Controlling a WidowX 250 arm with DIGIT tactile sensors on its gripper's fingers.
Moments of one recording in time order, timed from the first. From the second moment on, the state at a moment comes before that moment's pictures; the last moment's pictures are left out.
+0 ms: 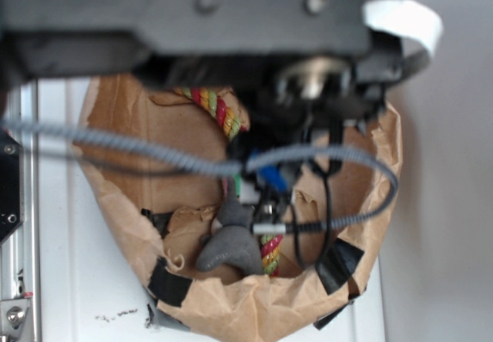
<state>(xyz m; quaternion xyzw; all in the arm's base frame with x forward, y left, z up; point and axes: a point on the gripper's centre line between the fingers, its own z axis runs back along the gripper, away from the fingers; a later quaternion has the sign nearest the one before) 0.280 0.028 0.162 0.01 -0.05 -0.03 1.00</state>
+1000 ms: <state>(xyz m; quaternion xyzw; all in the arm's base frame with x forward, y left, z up) 0.282 0.033 0.123 0.02 -0.09 -0.08 0.99</state>
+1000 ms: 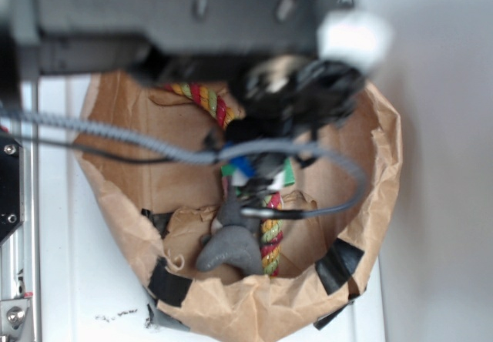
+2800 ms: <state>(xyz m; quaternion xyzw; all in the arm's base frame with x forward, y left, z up) 0.264 0.073 0.027 0.07 -0.08 -0.14 0.98</state>
